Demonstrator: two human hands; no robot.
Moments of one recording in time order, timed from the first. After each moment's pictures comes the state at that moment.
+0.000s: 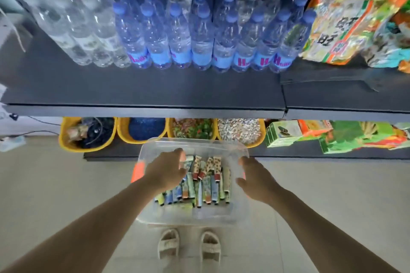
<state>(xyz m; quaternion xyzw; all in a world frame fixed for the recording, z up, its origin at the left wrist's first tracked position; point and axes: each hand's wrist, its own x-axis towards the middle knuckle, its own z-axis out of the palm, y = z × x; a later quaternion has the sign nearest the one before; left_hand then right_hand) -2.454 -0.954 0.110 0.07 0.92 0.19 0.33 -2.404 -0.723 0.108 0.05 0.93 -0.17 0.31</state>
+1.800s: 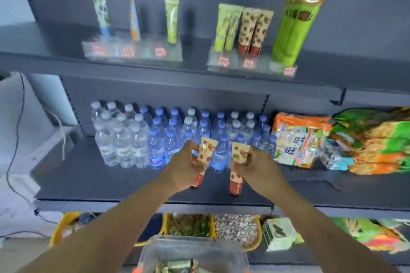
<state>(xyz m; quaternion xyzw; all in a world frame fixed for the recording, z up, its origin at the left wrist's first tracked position) -2.522 -0.942 0.340 0.10 0.87 0.47 0.10 -2.480 -0.758 0.364 0.04 0.93 -0.36 -0.02</state>
